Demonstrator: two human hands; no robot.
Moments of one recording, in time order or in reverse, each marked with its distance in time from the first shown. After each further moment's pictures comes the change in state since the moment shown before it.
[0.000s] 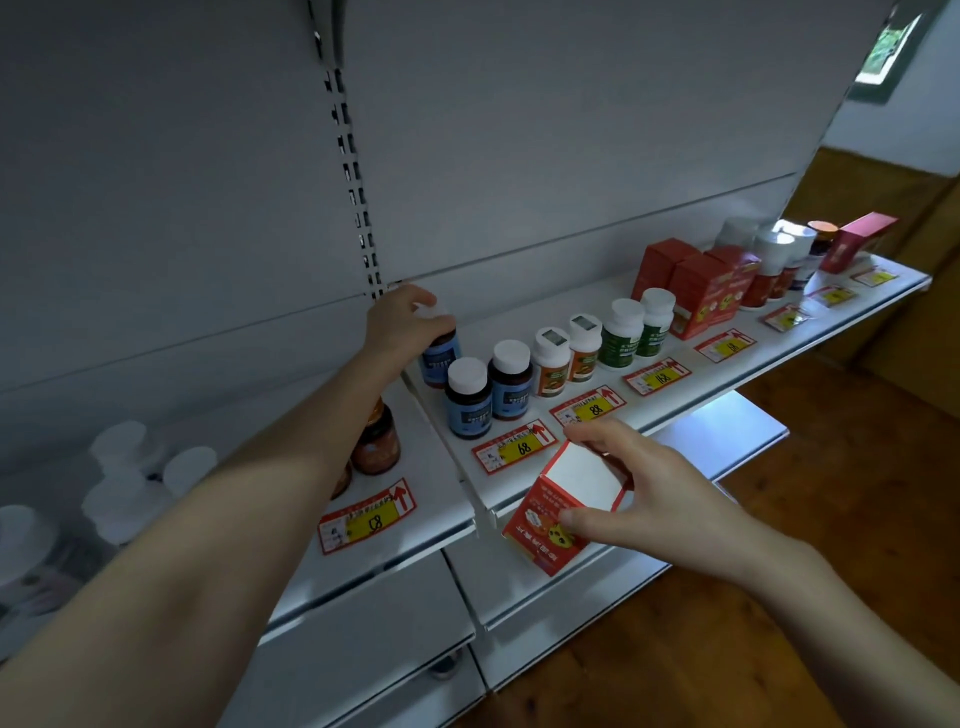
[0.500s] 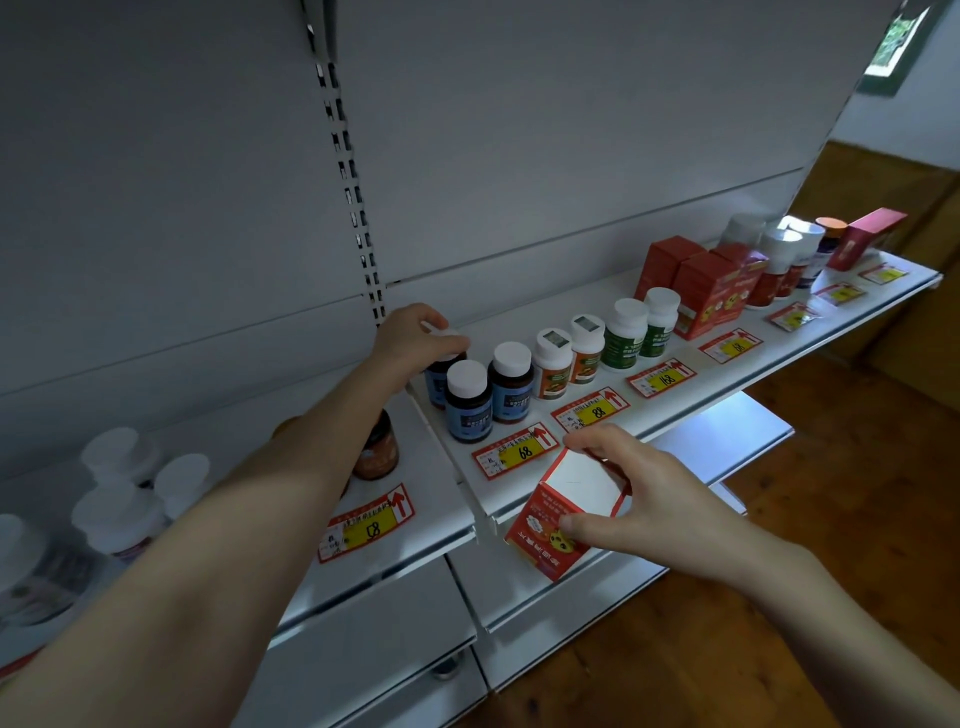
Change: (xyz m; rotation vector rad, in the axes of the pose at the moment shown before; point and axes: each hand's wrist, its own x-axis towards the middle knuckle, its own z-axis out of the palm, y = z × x) left_hand 0.002 -0.009 0.011 0.008 -0.129 -0.091; right_hand 0.009 0.010 0.001 -0.006 -0.039 0.010
